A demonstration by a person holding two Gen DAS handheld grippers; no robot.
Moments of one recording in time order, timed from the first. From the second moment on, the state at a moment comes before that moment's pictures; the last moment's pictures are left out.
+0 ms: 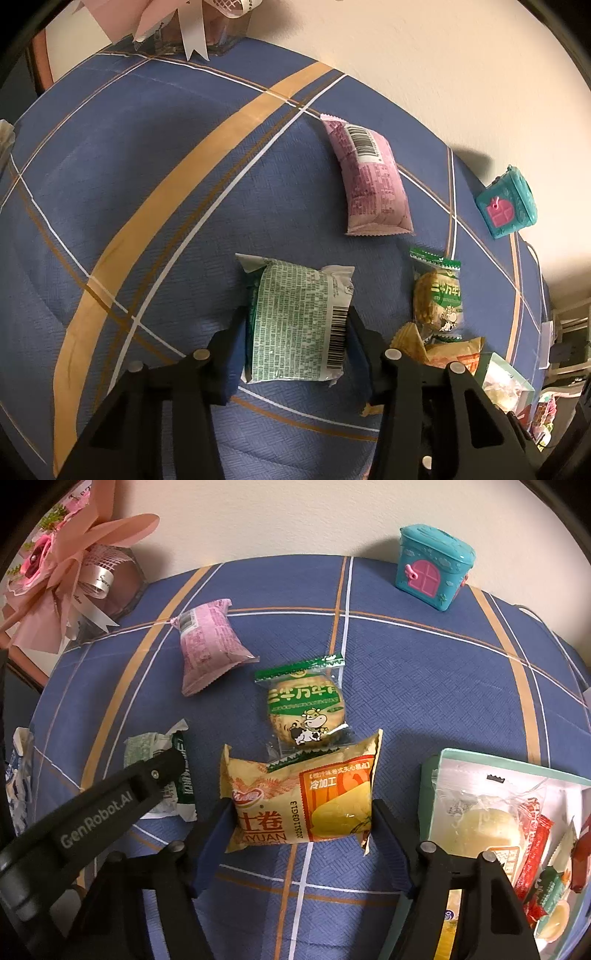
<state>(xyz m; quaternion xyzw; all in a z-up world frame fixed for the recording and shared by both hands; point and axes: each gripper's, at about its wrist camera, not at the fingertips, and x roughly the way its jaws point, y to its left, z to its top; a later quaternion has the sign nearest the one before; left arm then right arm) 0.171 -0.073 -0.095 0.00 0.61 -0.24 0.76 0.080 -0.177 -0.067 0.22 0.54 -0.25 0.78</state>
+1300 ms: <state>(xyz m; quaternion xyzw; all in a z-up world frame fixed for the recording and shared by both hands) 0.093 -0.068 0.046 0.01 0.51 -0.30 0.80 -0.009 -0.179 0.053 0.23 0.47 -0.31 0.80</state>
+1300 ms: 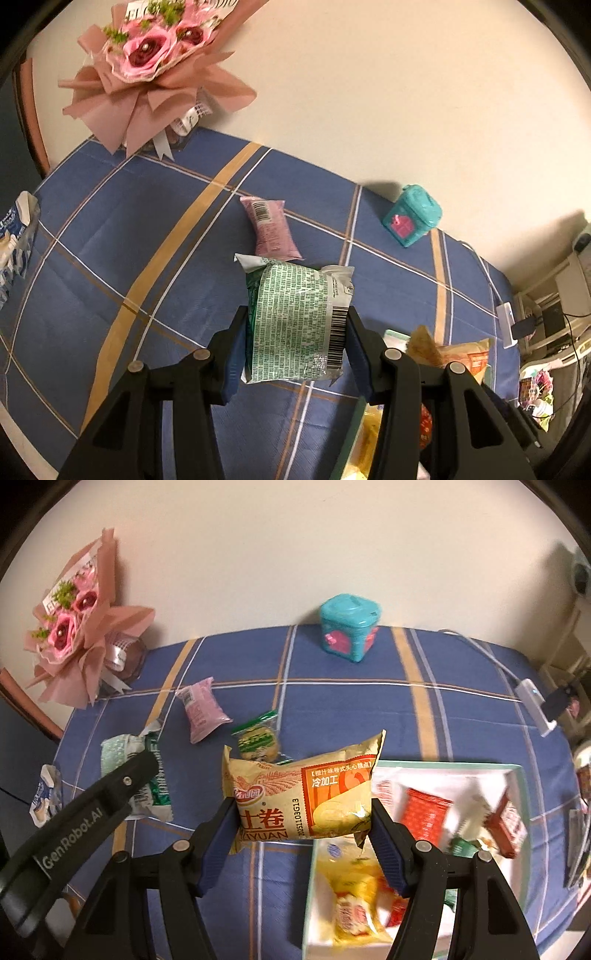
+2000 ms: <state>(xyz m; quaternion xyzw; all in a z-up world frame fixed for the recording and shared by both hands) 0.010 -0.109 0.063 0.06 0.50 -0.39 0.77 -0.119 -0.230 0.081 0.28 0.44 -0.41 0.75</state>
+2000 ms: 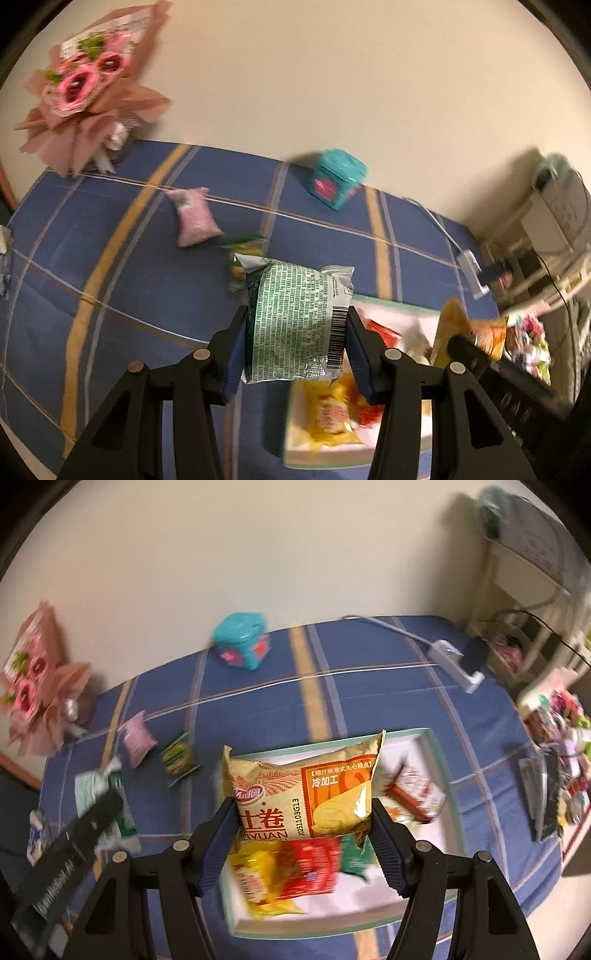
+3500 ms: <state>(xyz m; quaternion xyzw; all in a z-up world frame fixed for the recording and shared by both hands) -0.061 -0.191 -0.005 0.17 0.55 -0.42 0.70 -0.173 -0.293 0.015 0.36 0.48 -0.43 0.67</state>
